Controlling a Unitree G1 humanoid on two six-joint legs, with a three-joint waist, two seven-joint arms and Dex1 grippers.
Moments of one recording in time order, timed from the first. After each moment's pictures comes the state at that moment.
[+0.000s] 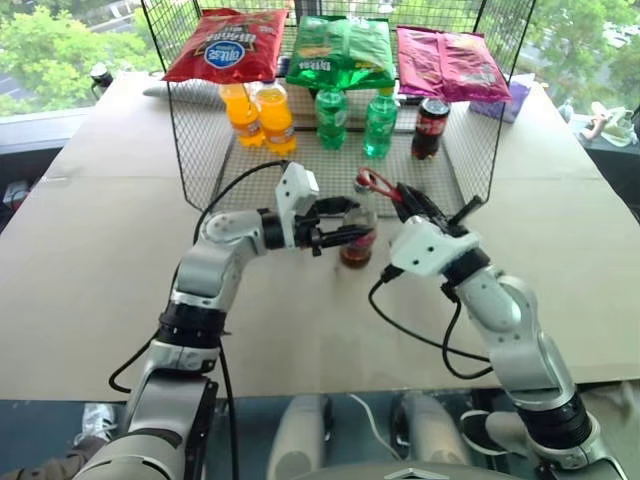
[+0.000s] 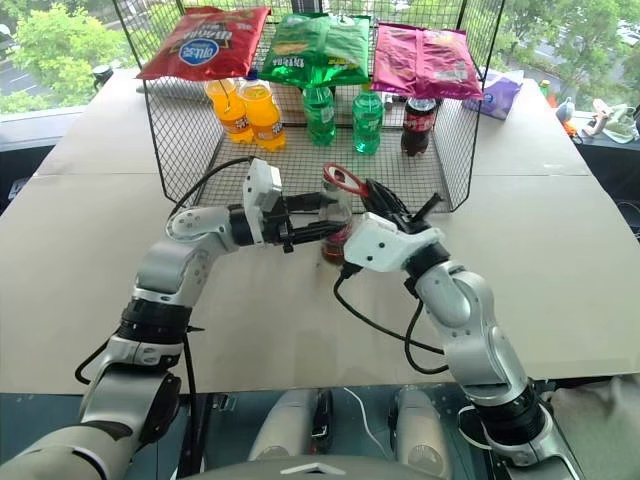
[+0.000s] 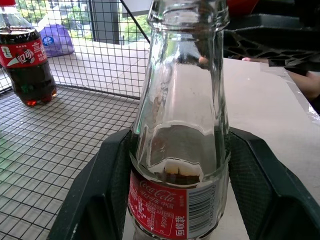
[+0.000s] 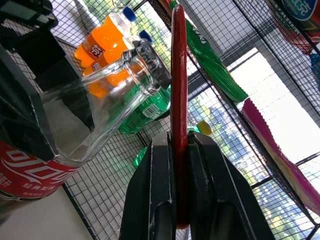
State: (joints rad) left arm -0.62 0.45 -0.08 0.09 -0.38 0.35 -1.09; right arm -0.26 -0.30 0.33 -0.51 -0.59 0.18 0.31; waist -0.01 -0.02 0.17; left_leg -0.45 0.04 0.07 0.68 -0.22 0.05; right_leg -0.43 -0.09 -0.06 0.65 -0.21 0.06
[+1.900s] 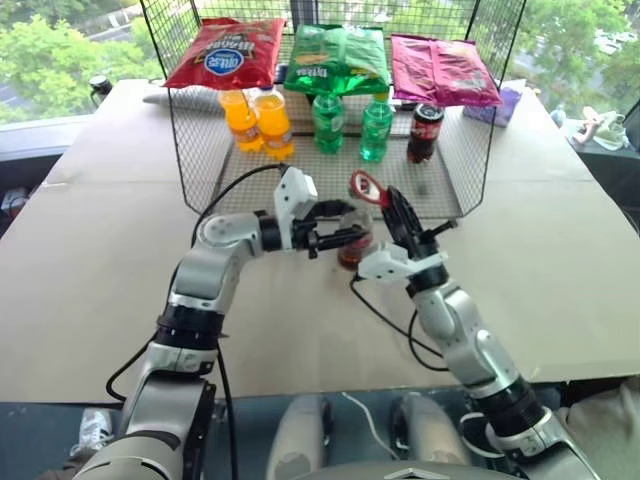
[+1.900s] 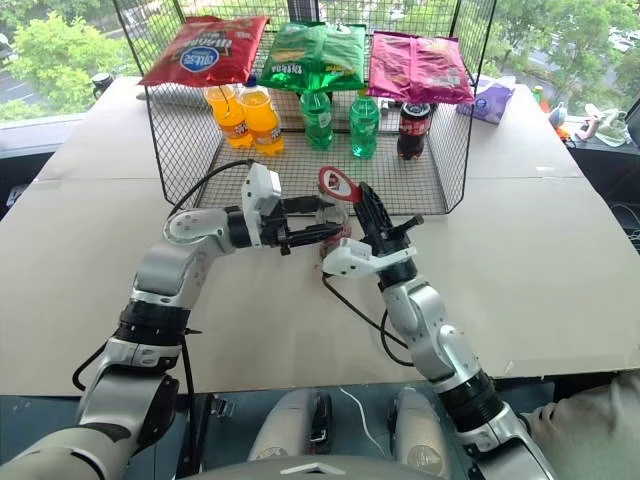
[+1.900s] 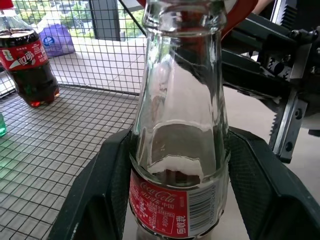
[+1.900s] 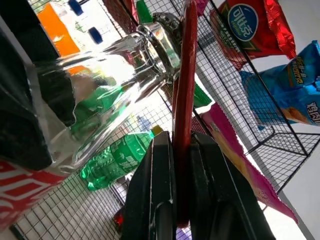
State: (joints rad) left arm -0.60 0.46 -0.08 0.10 -0.34 0.31 -1.11; right arm -0.29 -0.17 0.43 -0.08 -0.87 -0.09 -0.25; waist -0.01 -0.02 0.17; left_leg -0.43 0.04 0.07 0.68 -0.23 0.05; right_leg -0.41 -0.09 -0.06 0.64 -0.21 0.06
